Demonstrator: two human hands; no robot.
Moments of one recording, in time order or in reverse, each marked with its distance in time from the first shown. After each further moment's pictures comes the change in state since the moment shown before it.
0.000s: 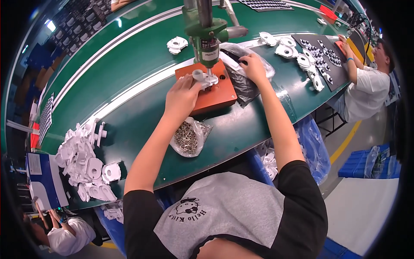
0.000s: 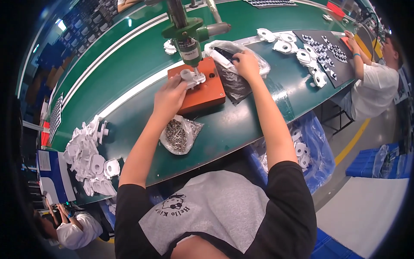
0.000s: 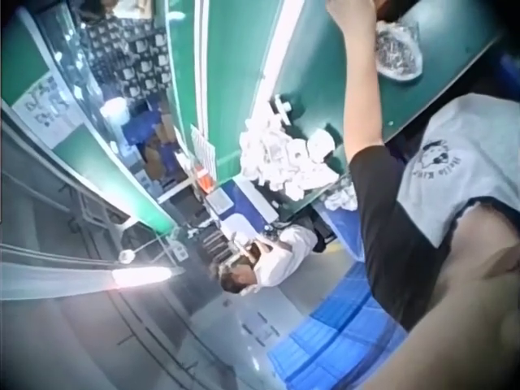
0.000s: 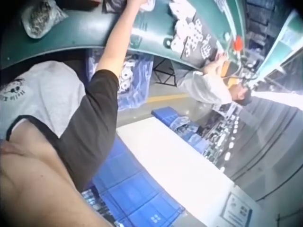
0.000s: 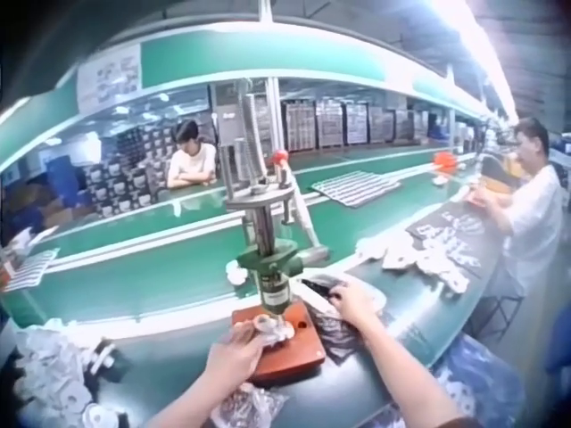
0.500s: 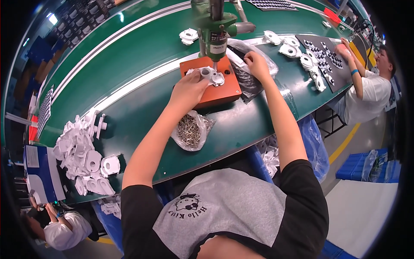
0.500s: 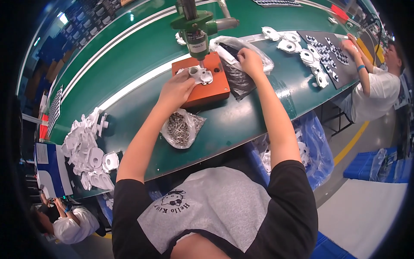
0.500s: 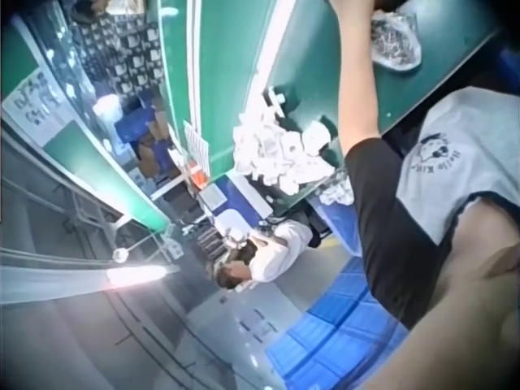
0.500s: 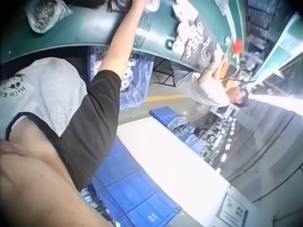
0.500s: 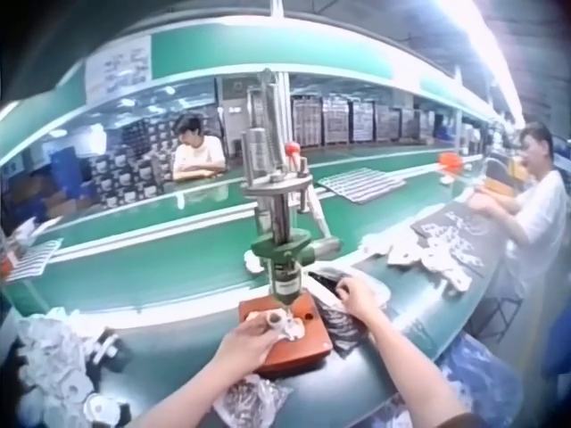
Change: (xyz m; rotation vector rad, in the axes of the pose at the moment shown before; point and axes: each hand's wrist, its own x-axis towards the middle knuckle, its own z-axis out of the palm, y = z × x) left_hand -0.004 -0.011 0.013 -0.132 -0.172 -0.025; right_hand 0.002 -0.004 0.000 0.112 -0.040 -0.007
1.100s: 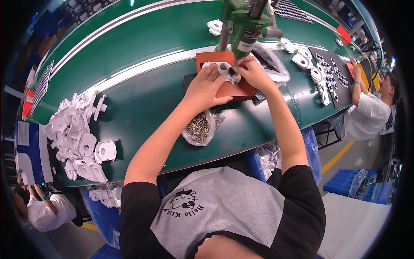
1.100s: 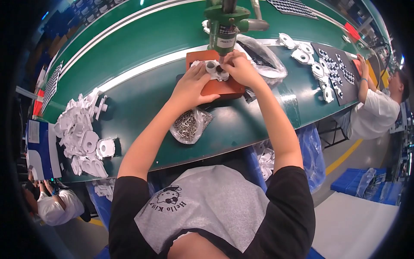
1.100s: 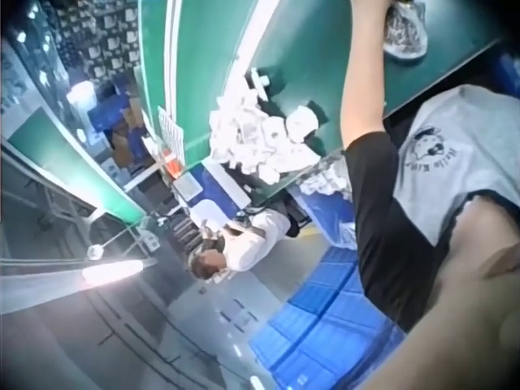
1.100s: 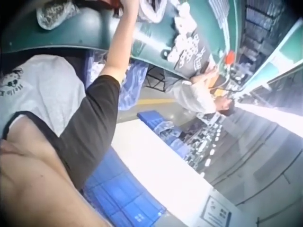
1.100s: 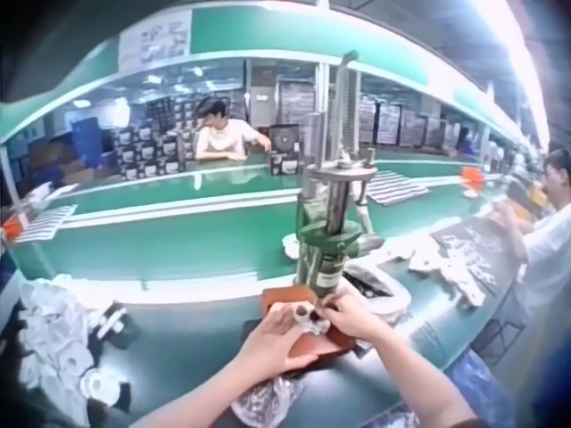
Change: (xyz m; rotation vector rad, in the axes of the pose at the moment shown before) left_hand -0.016 0.007 0.008 -0.068 0.039 0.006; right_hand -0.020 -0.125 -0.023 0.312 -0.379 -0.138
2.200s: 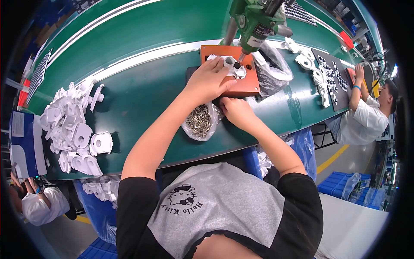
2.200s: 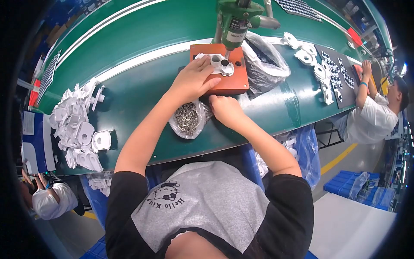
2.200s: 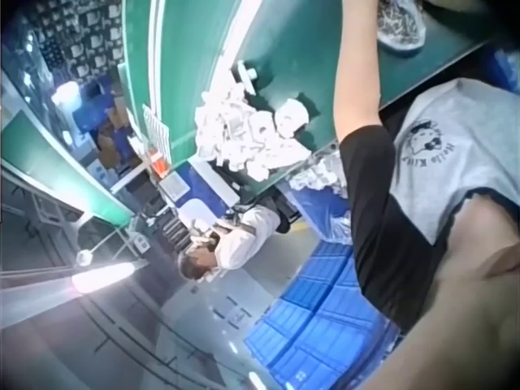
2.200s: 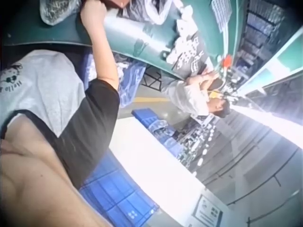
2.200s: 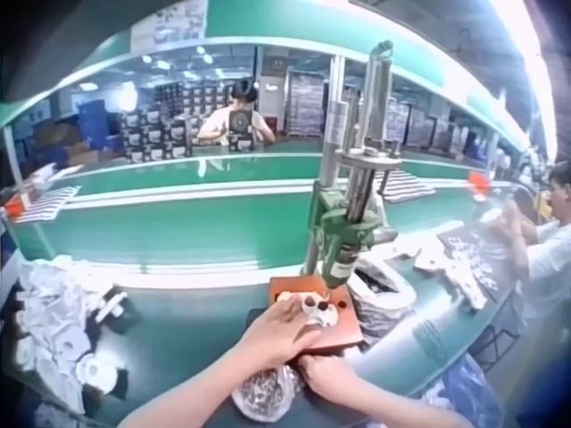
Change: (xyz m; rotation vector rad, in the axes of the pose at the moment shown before) left_hand 0.000 -0.002 -0.008 -0.078 -0.071 -0.109; right_hand -0.088 -0.023 0.084 -0.451 -0.291 0.033
